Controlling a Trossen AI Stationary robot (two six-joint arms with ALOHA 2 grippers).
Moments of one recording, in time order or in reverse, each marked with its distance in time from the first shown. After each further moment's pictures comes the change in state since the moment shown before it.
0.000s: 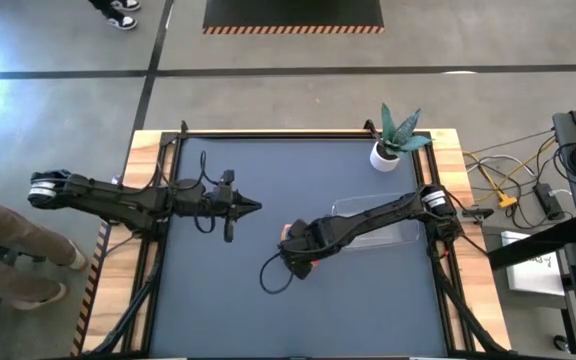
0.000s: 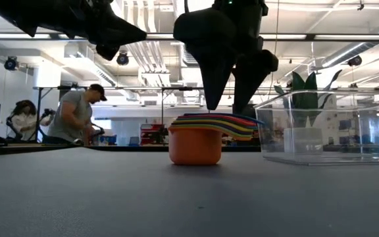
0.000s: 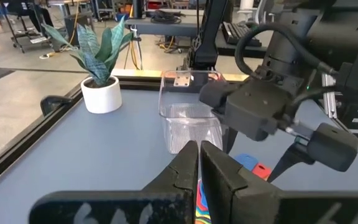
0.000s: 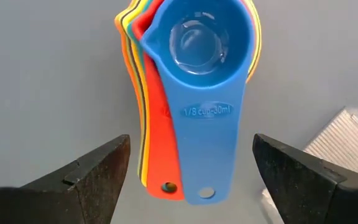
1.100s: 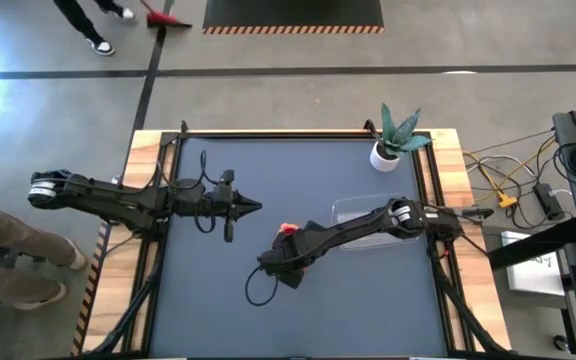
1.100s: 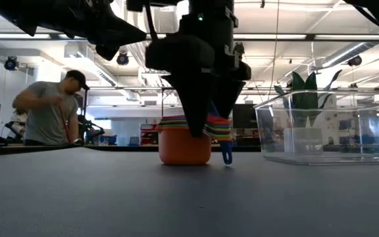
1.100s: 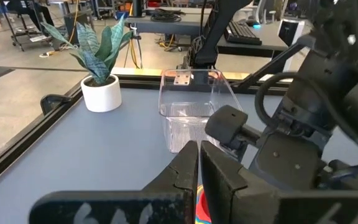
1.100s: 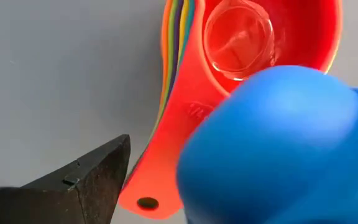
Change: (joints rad) left arm 0.000 0.000 0.007 -0.015 0.000 0.000; right arm 0.011 0.277 0.348 -0.208 0.002 -0.153
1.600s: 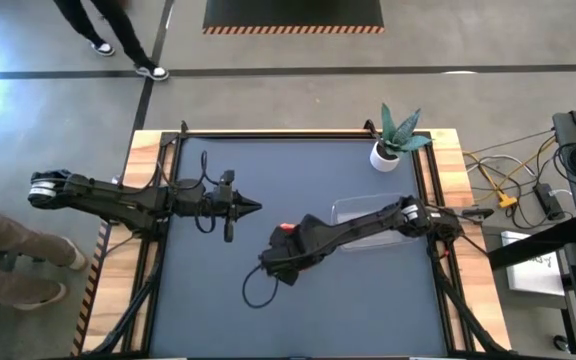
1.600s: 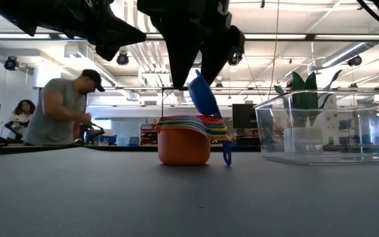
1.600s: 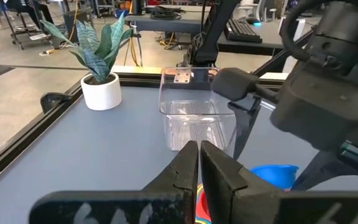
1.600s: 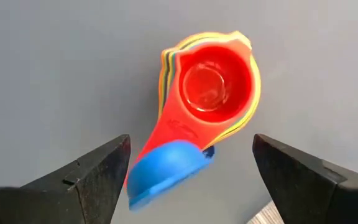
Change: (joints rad) left arm 0.000 0.000 0.000 -0.008 0.000 0.000; right arm 0.026 -0.056 0.107 -0.038 0.134 -0.002
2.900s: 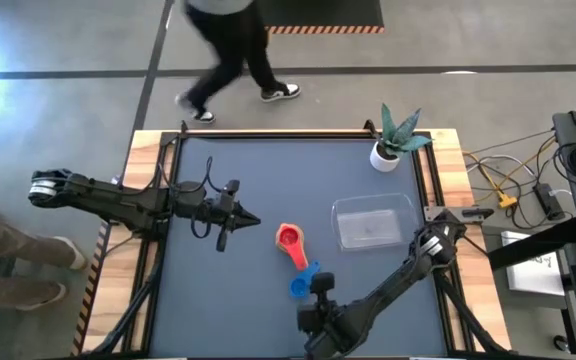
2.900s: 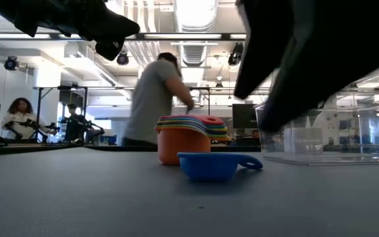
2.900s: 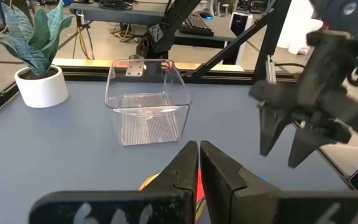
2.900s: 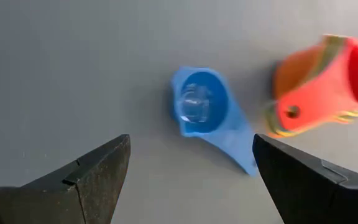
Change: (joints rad) left arm -0.028 0.002 0.000 -0.020 0.173 -0.027; right arm 0.386 -0.009 -0.294 0.275 0.274 -0.238
